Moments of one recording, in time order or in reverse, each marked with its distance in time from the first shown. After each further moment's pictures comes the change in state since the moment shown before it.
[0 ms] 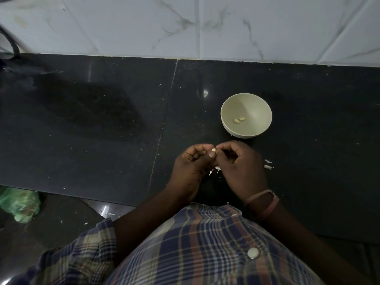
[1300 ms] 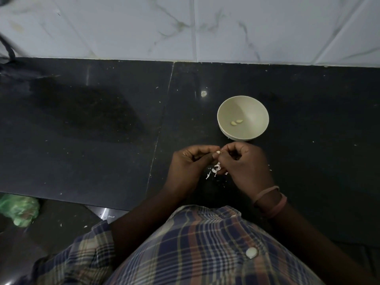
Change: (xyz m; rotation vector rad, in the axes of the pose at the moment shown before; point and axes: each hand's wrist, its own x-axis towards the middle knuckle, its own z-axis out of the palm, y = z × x) left_hand 0.003 0.018 0.010 0.402 -0.043 0.197; right_hand 0.014 -0.002 -0.016 0.238 -0.091 0.241
